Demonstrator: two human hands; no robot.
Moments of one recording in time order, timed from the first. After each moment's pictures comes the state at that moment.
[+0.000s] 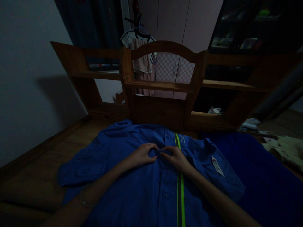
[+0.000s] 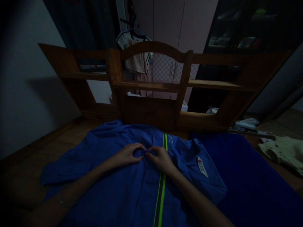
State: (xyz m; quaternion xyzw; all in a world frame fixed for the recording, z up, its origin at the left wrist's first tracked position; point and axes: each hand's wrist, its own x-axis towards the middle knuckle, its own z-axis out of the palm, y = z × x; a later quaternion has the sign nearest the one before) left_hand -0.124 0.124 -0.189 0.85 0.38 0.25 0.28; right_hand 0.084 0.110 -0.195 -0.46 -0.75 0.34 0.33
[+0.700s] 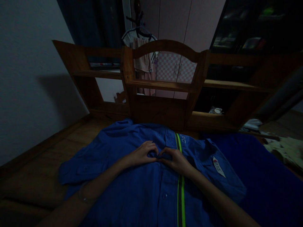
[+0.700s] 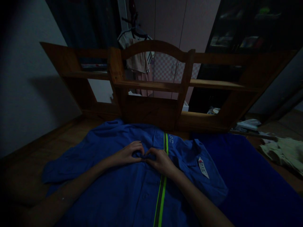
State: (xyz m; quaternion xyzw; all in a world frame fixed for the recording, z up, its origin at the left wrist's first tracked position) left_hand -0.132 0.128 -0.189 0.89 0.31 0.23 0.25; right_hand 0.086 0.102 -0.191 -0.38 -0.81 0.33 0.31
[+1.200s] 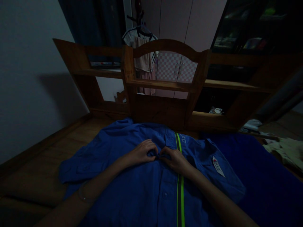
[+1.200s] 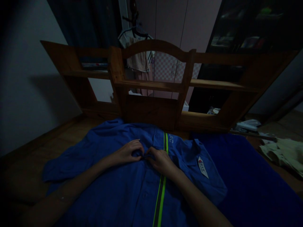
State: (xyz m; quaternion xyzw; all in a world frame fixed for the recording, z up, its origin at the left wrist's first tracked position) left_hand -0.134 0.130 -0.189 0.90 0.31 0.23 0.20; right_hand 0.088 0.101 -0.192 -0.41 -0.84 0.26 0.25
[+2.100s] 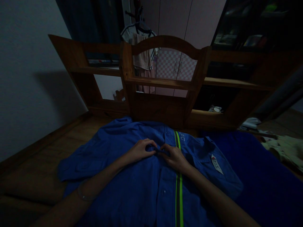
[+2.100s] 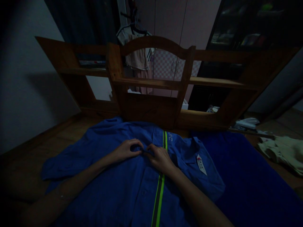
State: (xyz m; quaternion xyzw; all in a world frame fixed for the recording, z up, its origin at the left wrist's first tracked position) left_hand -0.131 0.129 -0.191 0.83 0.39 0.28 0.28; right_hand 0.085 0.102 -0.198 -0.44 -0.83 0.22 0.27
